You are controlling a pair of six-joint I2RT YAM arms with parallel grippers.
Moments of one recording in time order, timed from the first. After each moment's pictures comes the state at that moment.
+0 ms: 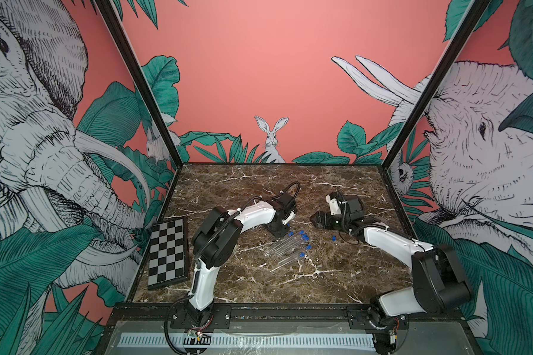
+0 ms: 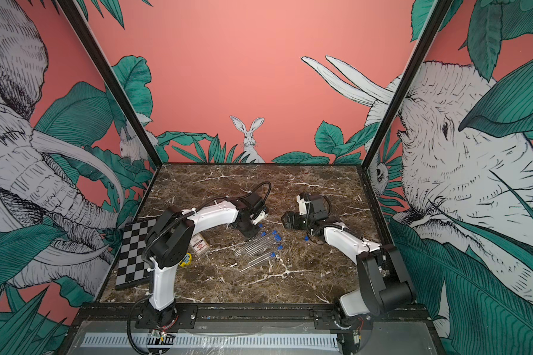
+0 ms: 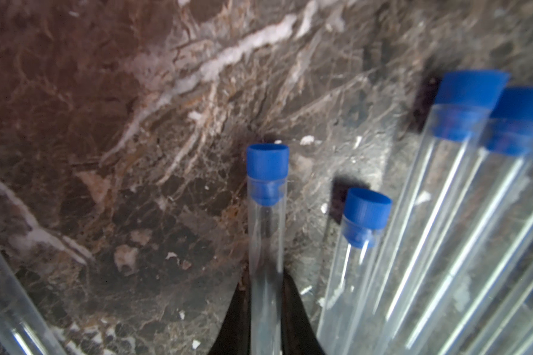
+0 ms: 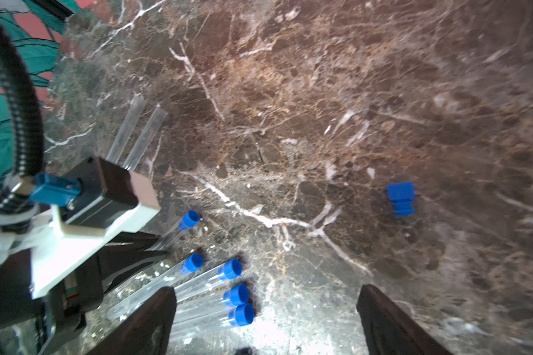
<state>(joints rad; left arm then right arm) -0.76 2.01 1.43 -0.76 0.00 0.09 0.34 1.44 0.76 -0.11 -0.31 0.38</state>
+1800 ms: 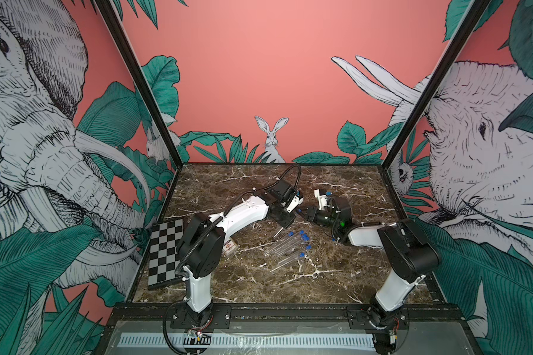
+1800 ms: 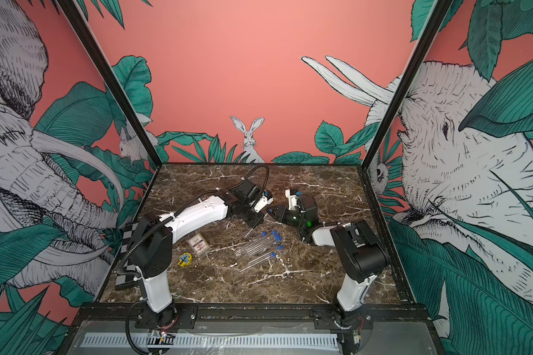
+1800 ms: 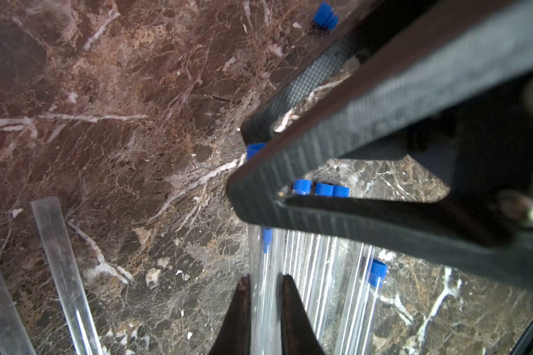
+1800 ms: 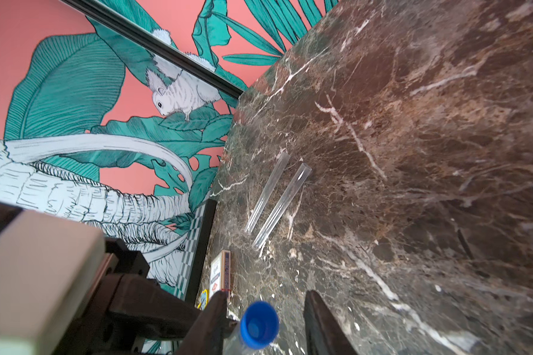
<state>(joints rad) -0.76 1.86 1.47 -0.69 0.16 0.07 0.40 1.74 0.70 0.73 -0.64 0.87</state>
